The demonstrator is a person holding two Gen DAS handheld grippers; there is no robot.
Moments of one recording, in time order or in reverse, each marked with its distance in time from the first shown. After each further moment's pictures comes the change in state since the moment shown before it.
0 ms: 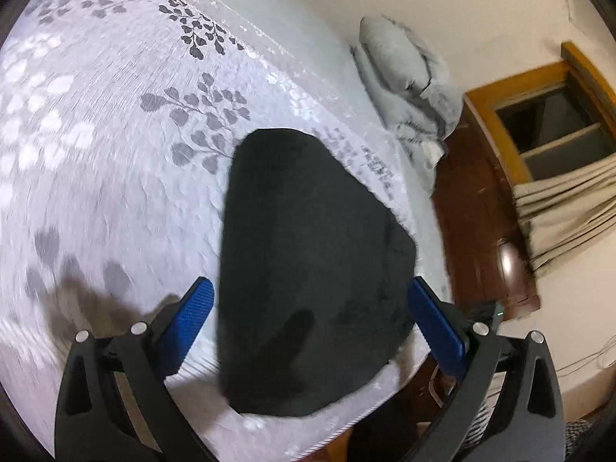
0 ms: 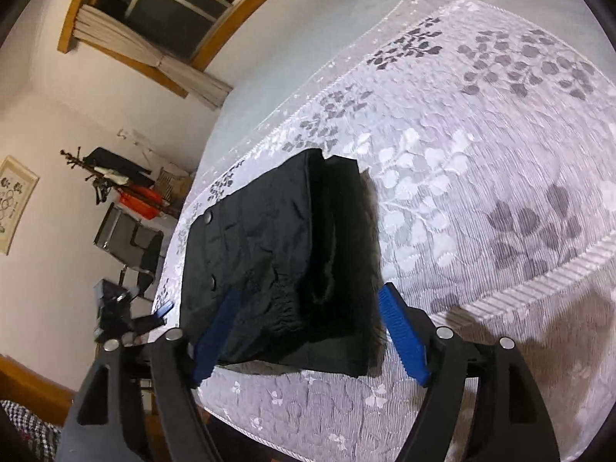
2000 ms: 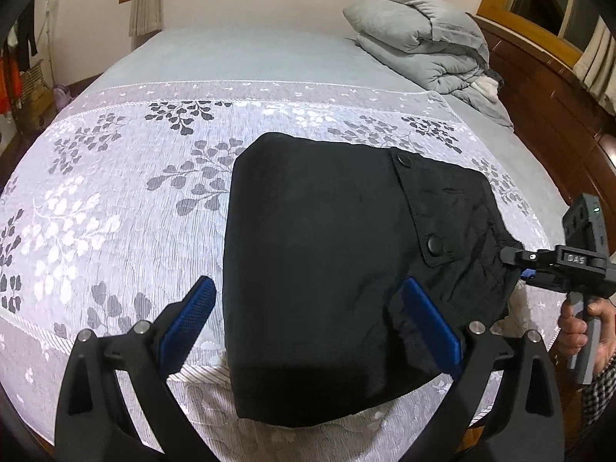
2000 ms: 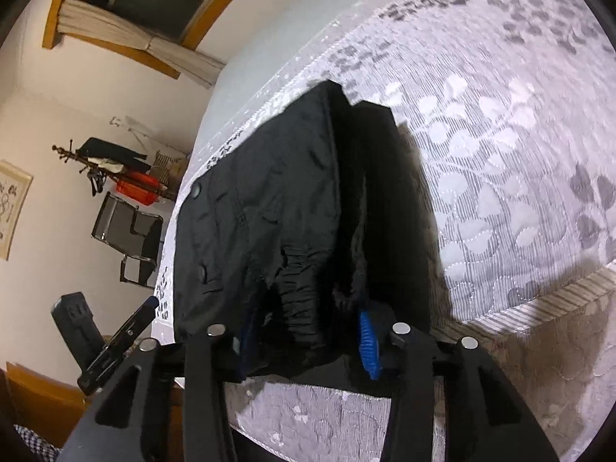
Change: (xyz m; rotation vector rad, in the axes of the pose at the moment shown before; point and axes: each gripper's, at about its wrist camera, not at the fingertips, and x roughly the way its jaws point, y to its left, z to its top) left arm 0.035 -0.108 -0.067 0.422 -0.131 0.503; right arm 0.055 0.029 -0.010 0.040 0.082 -0.006
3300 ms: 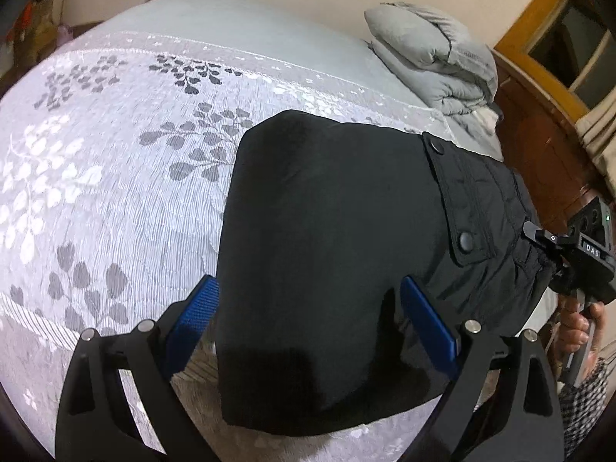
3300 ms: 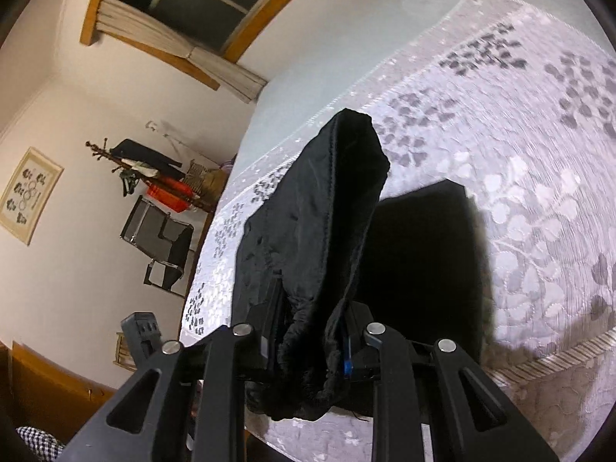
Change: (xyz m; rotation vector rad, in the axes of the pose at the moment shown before) left arm 0.028 0.038 -0.001 -0.168 0.035 -0.132; right arm -0.015 0.039 0.040 -0.039 -0.057 0.100
